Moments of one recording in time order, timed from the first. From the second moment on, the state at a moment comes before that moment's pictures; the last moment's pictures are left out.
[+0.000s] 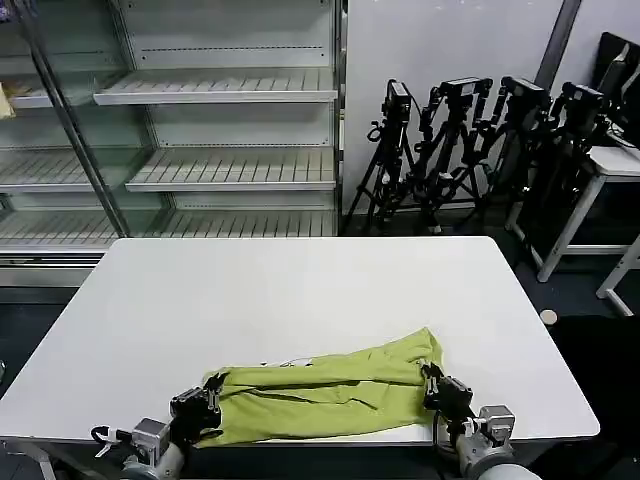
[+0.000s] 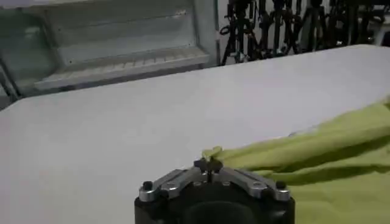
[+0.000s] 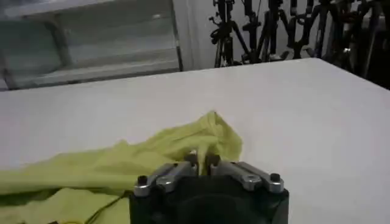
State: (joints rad) left arm 1.59 -0.90 -0.38 -2.23 -0.49 0.41 -0.30; right arm -1.51 1.12 0.41 2.15 0.55 -0.38 0.25
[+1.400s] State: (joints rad) left arm 1.66 -1.13 -0.39 -2.22 -0.63 0.34 -0.38; right arm -1.65 1.13 0.50 2.29 0.54 -0.37 0.25
